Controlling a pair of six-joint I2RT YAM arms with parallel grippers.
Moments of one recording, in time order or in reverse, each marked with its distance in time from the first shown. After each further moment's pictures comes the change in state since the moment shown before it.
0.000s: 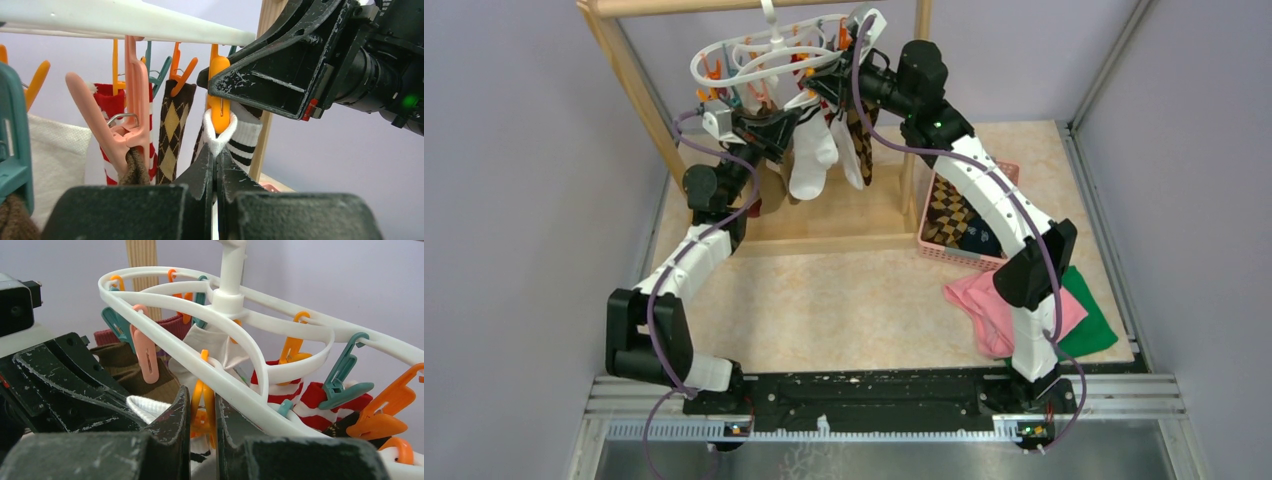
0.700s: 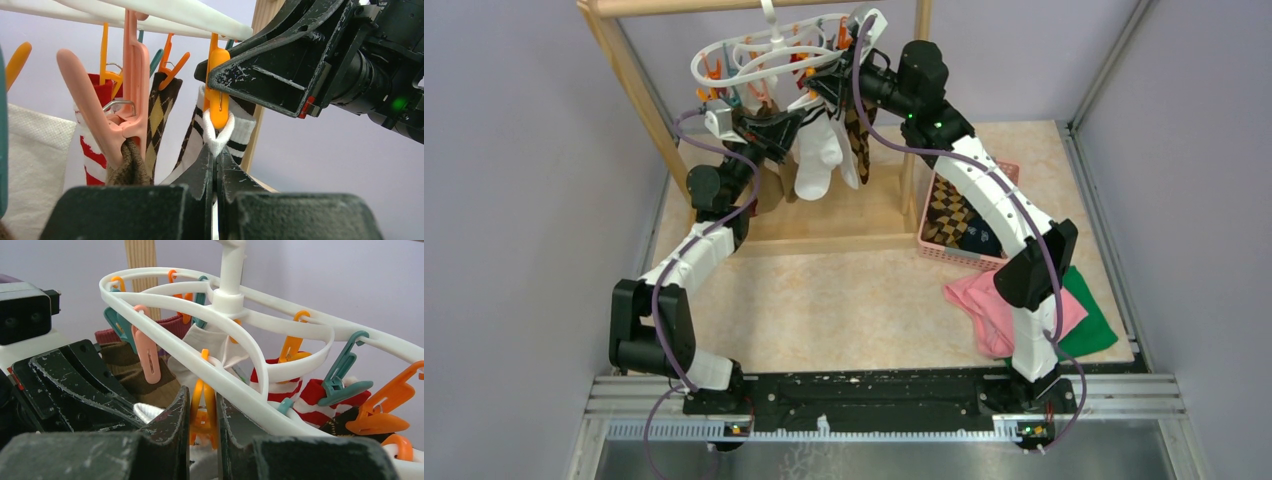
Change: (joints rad) left arm 0.001 0.048 0.001 0.077 0.028 -0.092; right arm 0.000 -0.007 -0.013 0.010 0.005 0.000
